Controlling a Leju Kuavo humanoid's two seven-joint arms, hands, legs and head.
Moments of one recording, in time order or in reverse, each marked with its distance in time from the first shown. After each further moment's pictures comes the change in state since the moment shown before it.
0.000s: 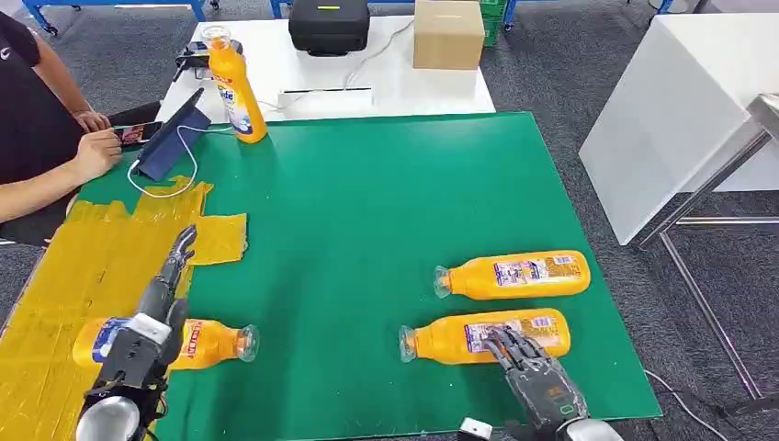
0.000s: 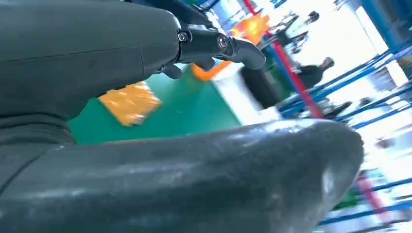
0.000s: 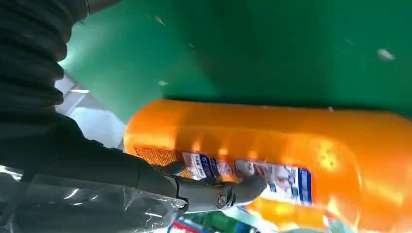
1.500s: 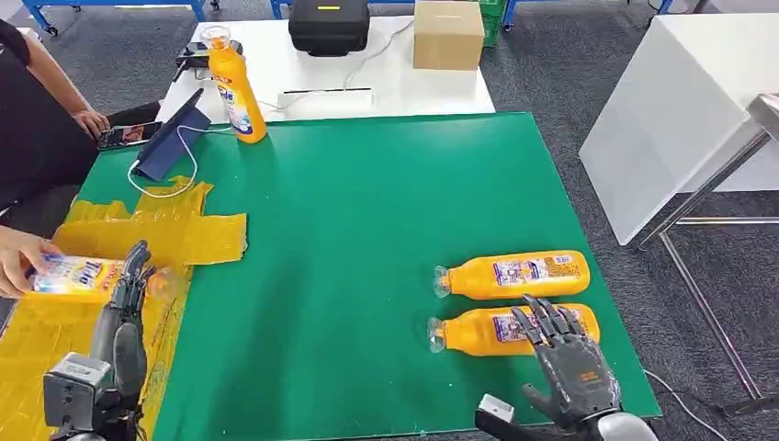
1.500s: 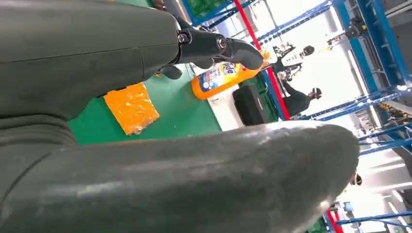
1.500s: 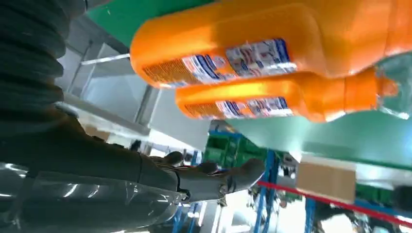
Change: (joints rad) left arm 0.121 -0.093 0.127 -0.121 0.053 -0.046 -0.060; right arm 0.086 0.084 -0.249 -0.118 0.154 -0.077 -0.113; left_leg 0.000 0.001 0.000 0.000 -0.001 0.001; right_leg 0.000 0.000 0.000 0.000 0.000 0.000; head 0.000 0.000
